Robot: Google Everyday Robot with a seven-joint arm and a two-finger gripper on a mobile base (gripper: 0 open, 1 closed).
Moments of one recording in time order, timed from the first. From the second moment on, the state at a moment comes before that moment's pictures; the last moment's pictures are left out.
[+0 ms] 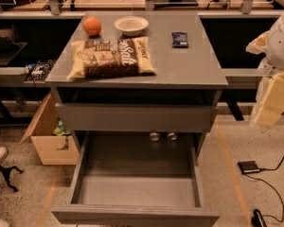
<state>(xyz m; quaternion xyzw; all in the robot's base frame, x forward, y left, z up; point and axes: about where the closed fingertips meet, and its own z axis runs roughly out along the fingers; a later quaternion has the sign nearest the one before) 0.438 -0.217 0.976 -0.60 0.78 -0.03 0.16</state>
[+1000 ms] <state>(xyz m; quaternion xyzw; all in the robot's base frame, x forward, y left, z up) 0.493 -0.184 0.966 -0.59 0.78 0.01 0.22</state>
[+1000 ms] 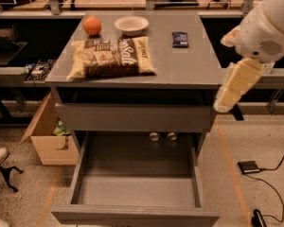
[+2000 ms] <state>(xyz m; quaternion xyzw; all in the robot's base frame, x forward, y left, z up) 0.615 -0.058 0.960 -0.46 0.82 0.07 0.34</state>
